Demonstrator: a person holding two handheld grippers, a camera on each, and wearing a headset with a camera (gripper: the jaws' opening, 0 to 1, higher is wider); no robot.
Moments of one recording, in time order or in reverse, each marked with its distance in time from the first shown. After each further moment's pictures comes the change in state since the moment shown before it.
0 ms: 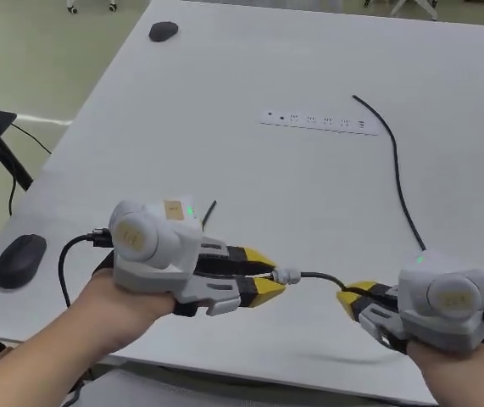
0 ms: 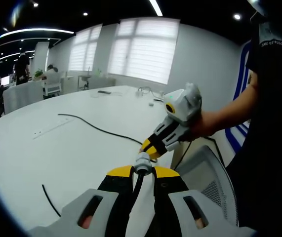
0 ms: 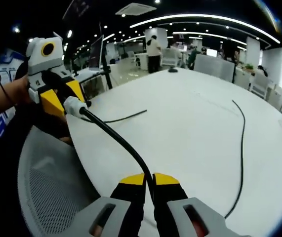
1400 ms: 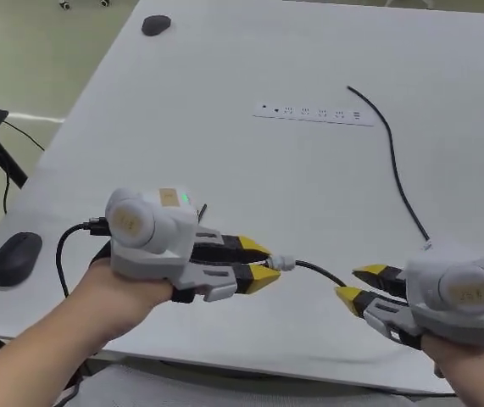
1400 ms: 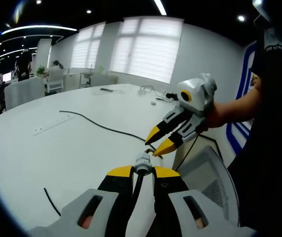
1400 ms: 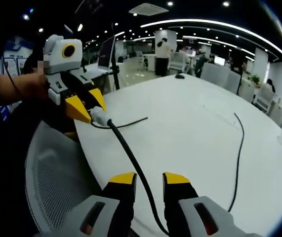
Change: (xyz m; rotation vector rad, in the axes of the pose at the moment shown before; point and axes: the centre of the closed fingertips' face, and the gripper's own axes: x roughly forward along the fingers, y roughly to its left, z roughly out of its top) left arm 0.004 0.007 -0.001 -0.022 0.017 0.013; right arm -0.030 0.016 0.029 -0.121 -0.030 0.043
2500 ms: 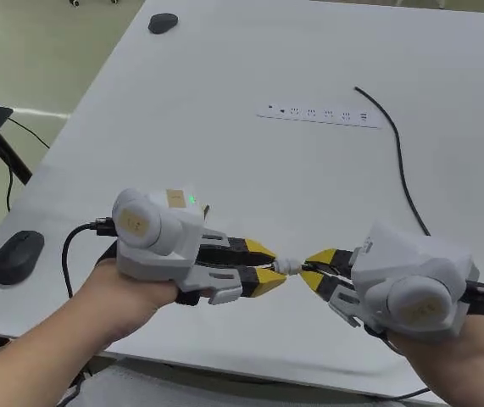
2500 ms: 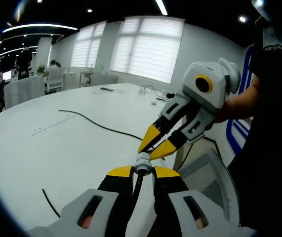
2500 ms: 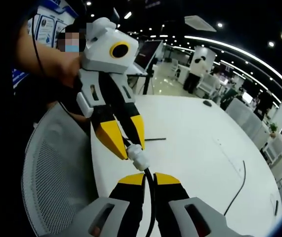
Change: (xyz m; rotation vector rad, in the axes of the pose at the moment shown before) left arm 0.007 0.003 0.002 -0.013 0.002 -0.002; right arm 0.017 0.037 0.047 -0.370 -0.035 0.093
